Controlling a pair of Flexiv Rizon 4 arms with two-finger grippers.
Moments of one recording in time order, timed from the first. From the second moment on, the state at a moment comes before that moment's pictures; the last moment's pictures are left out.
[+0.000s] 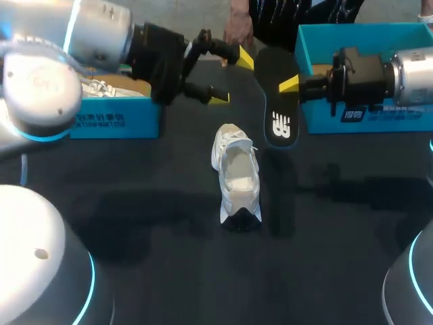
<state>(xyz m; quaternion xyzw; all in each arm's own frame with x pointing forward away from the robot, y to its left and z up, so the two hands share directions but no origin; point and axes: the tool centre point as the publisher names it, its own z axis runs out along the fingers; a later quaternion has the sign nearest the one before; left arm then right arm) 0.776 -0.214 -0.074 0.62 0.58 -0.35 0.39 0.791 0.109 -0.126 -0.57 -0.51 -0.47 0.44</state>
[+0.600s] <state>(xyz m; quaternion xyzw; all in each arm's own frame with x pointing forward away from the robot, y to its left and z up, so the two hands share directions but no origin) 0.786 -0.225 -0.049 0.66 0.64 -0.28 0.28 0.787 0.117 -0.137 -0.56 -0.52 -0.46 0.45</state>
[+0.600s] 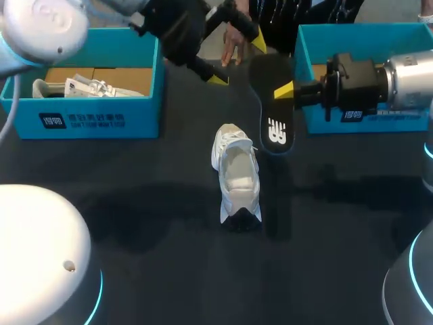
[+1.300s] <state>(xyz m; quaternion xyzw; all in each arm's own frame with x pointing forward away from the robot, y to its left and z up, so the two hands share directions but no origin) 0.795 -0.247 -0.030 0.71 0.65 -0.19 0.18 0.790 0.122 -0.147 -0.57 -0.53 -0.45 0.45</state>
